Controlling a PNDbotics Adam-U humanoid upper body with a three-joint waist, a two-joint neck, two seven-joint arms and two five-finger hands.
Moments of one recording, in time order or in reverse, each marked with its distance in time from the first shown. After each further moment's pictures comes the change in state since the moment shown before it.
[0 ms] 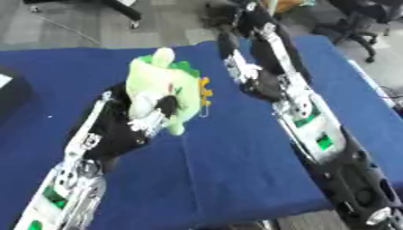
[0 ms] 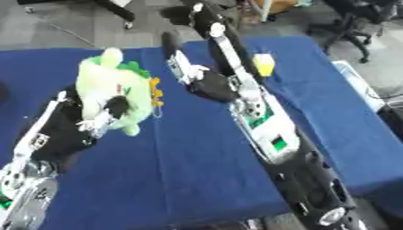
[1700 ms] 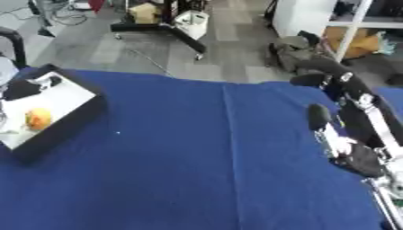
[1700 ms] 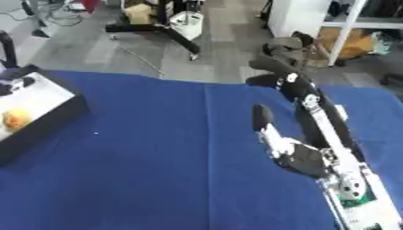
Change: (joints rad) left arm -0.256 0.449 0.422 0.700 -1.002 0.259 0.116; right arm 0.001 0.027 0.007 0.000 0.009 -0.028 0.158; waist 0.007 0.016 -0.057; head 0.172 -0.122
